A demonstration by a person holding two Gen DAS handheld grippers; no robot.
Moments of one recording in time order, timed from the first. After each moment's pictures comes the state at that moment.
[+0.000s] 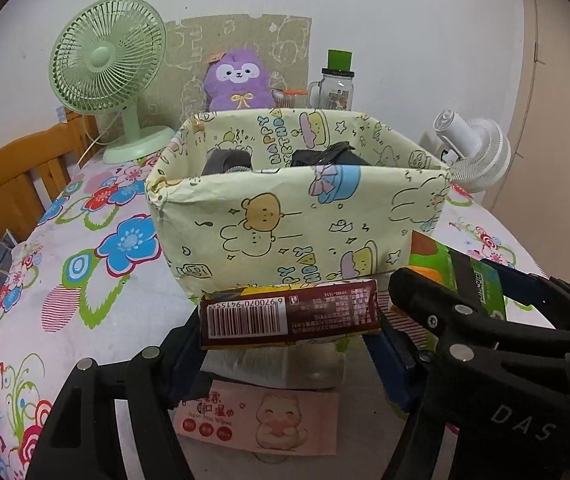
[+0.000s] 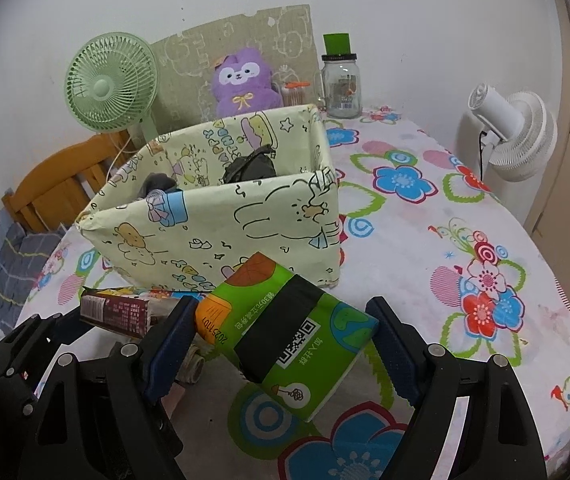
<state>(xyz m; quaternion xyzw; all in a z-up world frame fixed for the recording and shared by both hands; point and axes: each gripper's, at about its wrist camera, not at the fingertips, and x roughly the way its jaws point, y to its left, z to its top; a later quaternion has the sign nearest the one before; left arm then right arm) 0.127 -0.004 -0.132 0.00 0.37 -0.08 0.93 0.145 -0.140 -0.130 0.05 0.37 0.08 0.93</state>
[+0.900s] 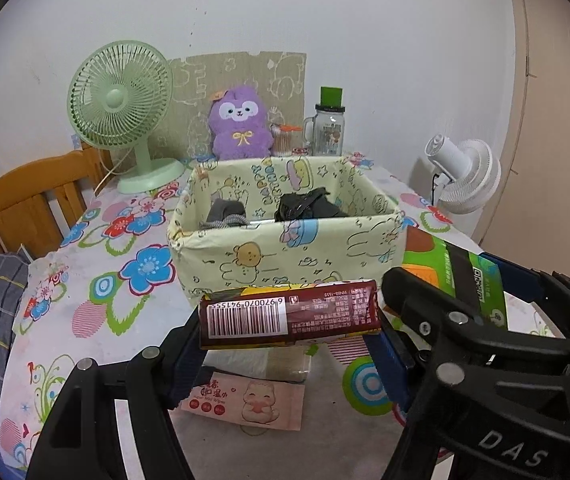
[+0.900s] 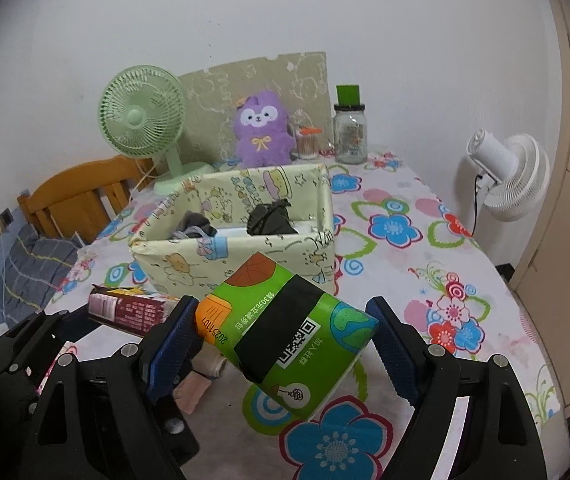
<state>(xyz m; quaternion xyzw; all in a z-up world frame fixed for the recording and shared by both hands) 0.090 -0.017 -0.088 0.01 0.33 -0.06 0.94 0.104 -0.145 -0.080 0.03 0.31 0.10 0.95</state>
